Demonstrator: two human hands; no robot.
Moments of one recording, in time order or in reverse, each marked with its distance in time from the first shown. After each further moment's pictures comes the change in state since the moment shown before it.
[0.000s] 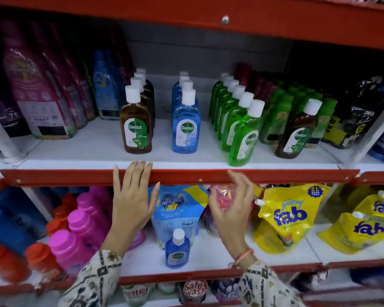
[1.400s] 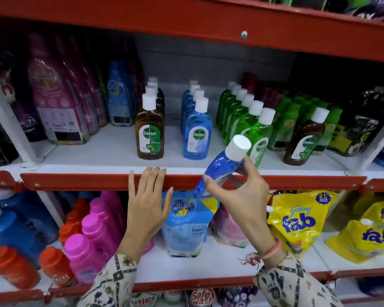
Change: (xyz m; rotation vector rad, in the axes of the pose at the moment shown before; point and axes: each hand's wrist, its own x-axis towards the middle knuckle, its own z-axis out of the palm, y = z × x) left_hand 0.003 -0.001 -0.004 -0.081 -0.019 -0.020; right_hand 0.043 -0.083 -0.015 0.144 -0.170 0.153
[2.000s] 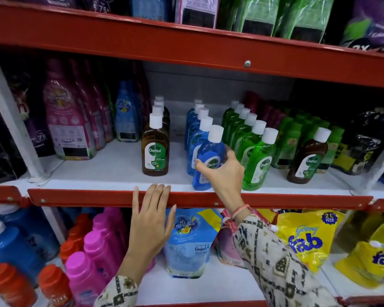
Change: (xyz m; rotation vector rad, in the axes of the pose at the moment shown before) left_hand -0.001 -0.002 -0.001 0.012 -0.009 0.024; right_hand 0.076 0.005 0.059 -0.142 0.057 0.044
